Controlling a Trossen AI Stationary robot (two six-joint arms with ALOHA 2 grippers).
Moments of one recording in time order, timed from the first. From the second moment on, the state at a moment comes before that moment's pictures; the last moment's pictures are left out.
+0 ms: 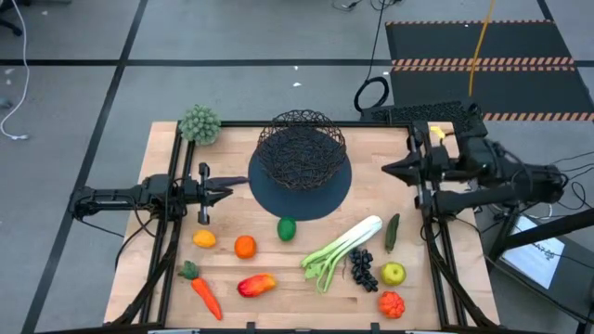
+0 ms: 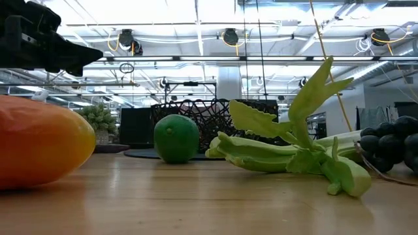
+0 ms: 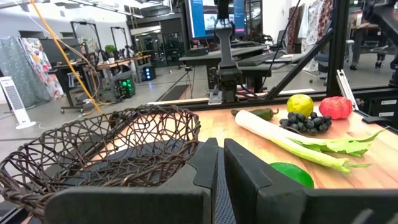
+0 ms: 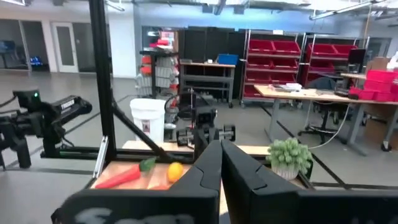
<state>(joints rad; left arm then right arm) 0.02 0.02 0.01 0.06 -0.03 0.13 0.02 0.62 0.85 -0.20 0.01 -0.03</state>
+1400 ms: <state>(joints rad) 0.02 0.02 0.01 0.06 -0.03 0.13 0.02 1.16 1.60 -0.78 0.05 0.25</state>
